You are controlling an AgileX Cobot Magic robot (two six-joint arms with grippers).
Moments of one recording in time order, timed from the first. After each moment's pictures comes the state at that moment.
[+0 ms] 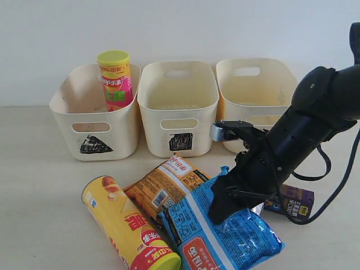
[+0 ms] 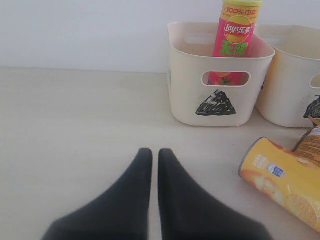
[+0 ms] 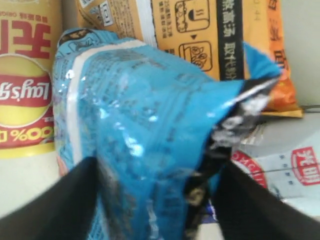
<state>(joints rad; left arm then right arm) -0.01 0.00 0.00 -0.06 0.28 0.03 0.38 1.82 -1.06 0.68 0.86 -0.70</state>
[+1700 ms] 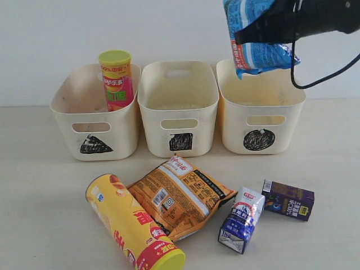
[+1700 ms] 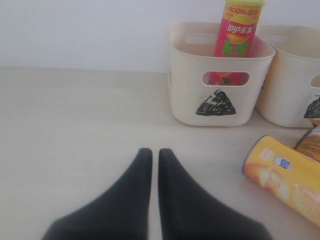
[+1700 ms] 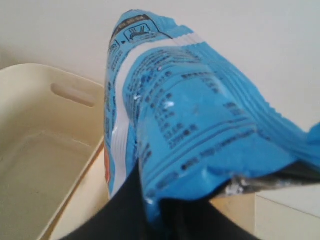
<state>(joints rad) -0.01 0.00 0.00 -0.06 0.28 0.03 0.28 1.74 -1.42 -0.17 0.16 0.00</state>
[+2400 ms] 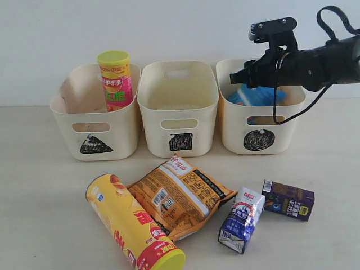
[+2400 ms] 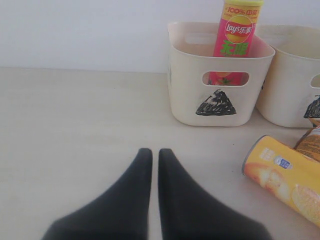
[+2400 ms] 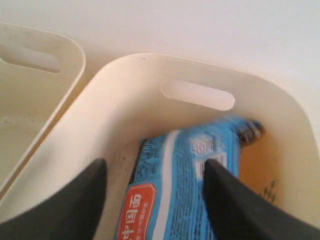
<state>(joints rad) -0.01 0.00 0.00 -0.06 0.28 0.03 0.23 2.03 -1.43 -0.18 -0.07 0.12</state>
